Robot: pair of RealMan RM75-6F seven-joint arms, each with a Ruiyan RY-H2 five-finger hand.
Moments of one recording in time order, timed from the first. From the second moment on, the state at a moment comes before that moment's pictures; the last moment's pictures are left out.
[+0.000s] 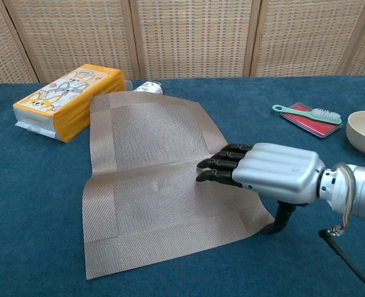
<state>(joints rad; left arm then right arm) -0.22 -1.08 -0.14 -1.79 1.22 1.41 0.18 0.70 -1.60 0.01 -1.34 -1.70 0.92 -0.30</state>
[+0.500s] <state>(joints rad) -0.22 -1.08 -0.14 -1.79 1.23 1.40 0.18 0.71 -1.57 -0.03 -1.32 -1.71 0.92 -0.30</state>
